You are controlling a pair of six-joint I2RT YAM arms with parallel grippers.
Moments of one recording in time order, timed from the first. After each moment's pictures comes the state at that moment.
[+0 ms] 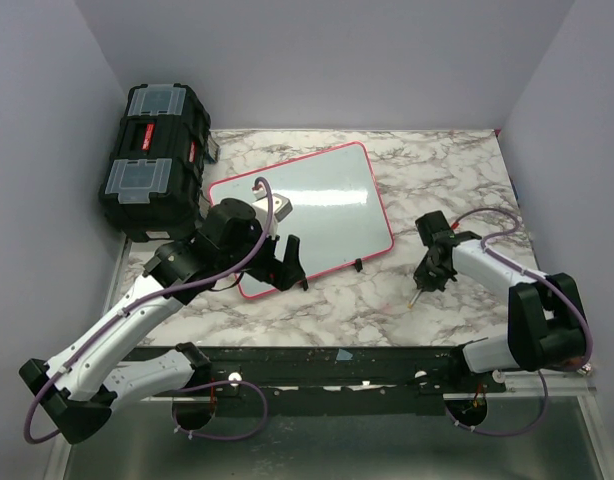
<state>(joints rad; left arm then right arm) -0.75 0.97 1.12 -0.79 0.19 -0.30 0.25 1.41 0.73 -0.67 0.22 0.87</state>
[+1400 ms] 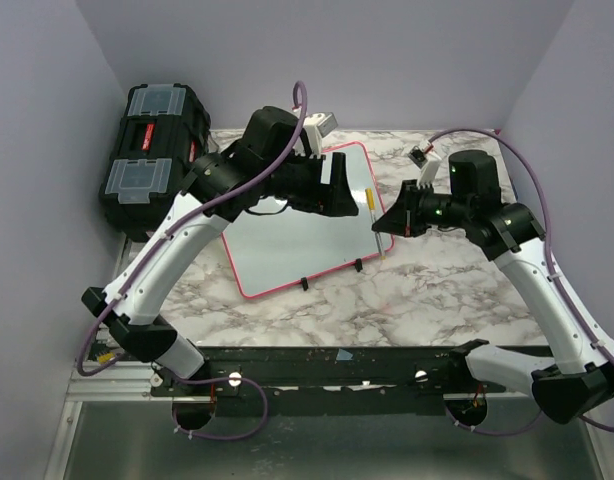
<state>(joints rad) -0.75 1.50 1.94 -0.99 0.35 -0.49 0.38 1.14 1.29 -0.75 -0.56 0.32</state>
